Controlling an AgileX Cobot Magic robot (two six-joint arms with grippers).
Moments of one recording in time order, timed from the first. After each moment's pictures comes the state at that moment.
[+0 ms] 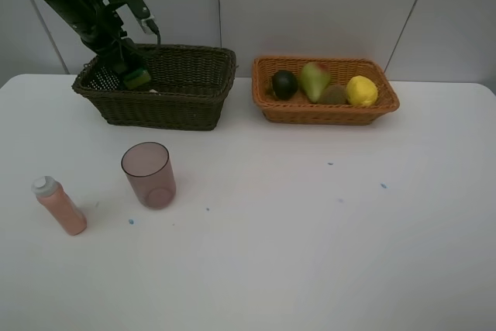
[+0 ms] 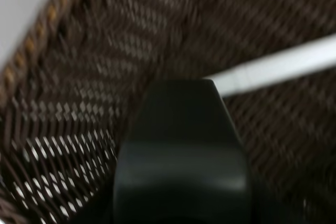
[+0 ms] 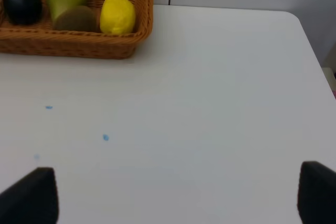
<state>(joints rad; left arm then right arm) -0.10 2.15 -1.69 -0.10 0.72 0.99 -0.01 0.00 -0.52 -0.14 1.06 0.01</state>
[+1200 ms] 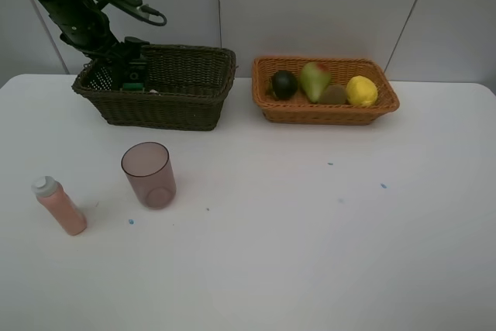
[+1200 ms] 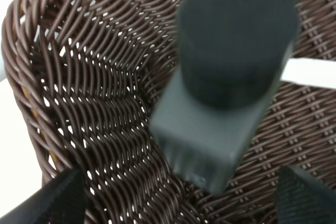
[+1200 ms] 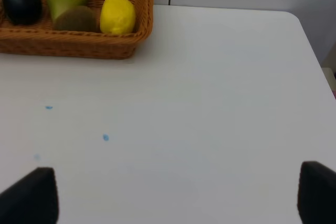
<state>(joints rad) -0.10 2.15 -1.69 0.05 0.73 0.45 -0.01 0.00 -0.52 -0.14 1.06 0.01</state>
